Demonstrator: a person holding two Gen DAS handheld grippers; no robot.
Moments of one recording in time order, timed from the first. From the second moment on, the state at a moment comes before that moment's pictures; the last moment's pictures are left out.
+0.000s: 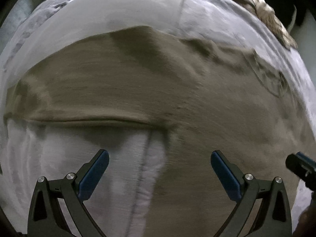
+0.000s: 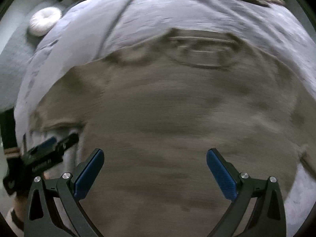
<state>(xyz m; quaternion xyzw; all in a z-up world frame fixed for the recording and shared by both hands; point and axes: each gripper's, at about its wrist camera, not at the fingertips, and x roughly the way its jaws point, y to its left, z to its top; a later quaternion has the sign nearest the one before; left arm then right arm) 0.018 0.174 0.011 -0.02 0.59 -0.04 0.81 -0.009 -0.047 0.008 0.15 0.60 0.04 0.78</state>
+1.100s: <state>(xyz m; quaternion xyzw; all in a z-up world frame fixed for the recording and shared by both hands) 0.064 0.412 -0.031 -0.32 0.46 0.05 0.83 -0.006 0.041 0.009 0.14 0.64 0.13 0.74</state>
